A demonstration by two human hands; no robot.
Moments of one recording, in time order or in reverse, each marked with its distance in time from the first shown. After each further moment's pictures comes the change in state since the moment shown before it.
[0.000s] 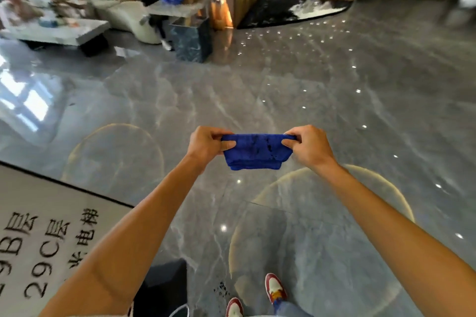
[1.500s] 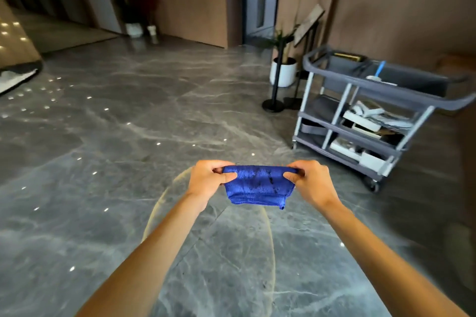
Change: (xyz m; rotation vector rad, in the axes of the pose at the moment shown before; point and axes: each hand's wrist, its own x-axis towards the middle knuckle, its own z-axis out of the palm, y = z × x) left_hand -0.169 0.128 0.504 0.073 -1.188 0.338; right_hand -0.384 0.208 -0.265 -0.157 0.842 0.893
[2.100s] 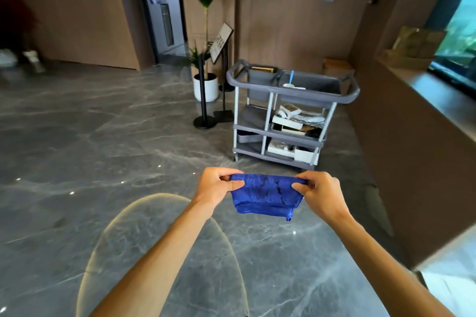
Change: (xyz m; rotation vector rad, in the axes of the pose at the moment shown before) left_hand 0.107 0.041 0.073 -0.014 -0.410 0.124; right_hand 0.002 0.023 -0.044 -0.061 0.358 0.340
